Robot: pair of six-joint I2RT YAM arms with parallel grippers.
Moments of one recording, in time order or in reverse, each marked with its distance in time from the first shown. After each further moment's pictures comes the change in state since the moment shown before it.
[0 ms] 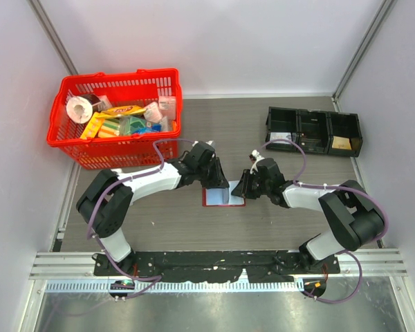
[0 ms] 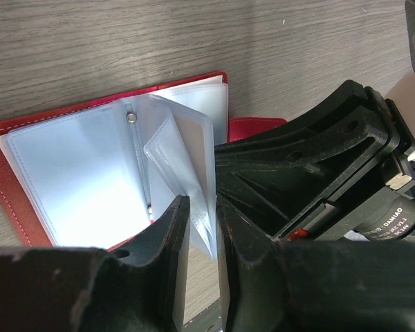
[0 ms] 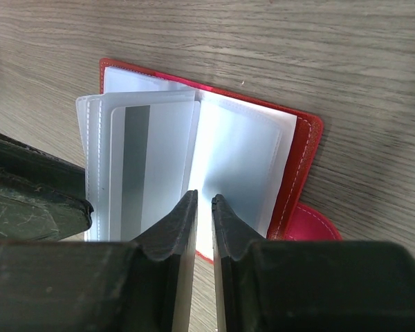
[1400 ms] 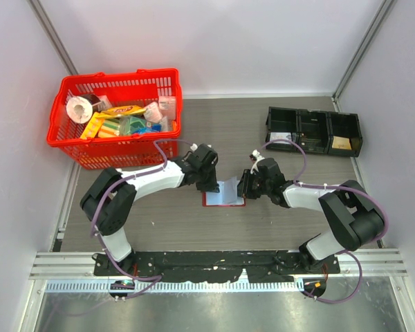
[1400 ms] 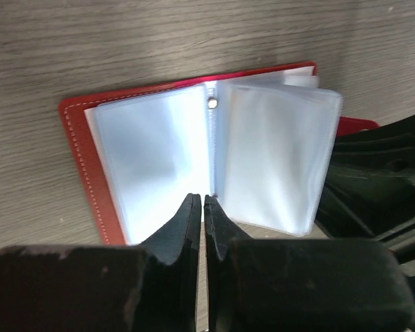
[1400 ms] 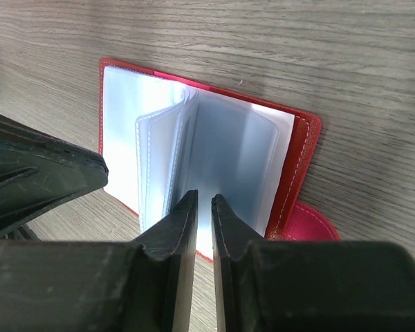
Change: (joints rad) left arm -0.005 0.034 0.047 -0.173 -0.114 0.051; right arm -0.006 0.000 -0.002 -0.001 -0.010 0.001
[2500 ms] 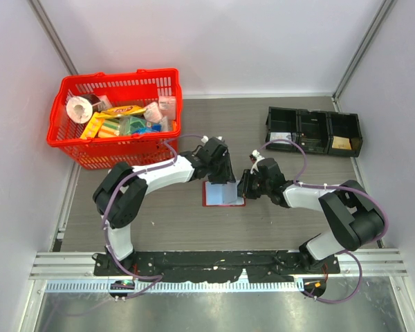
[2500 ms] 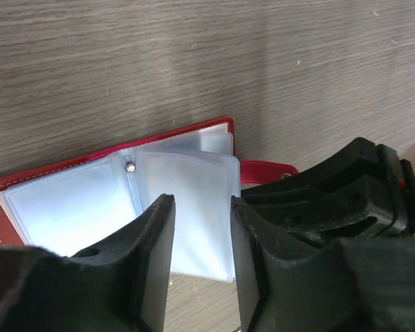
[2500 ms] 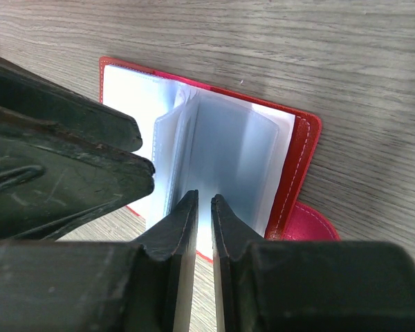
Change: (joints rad) left arm -0.030 0.106 0.141 0.069 -0.003 -0.011; right arm 0.000 0.000 0.000 0.000 -0.003 -0.005
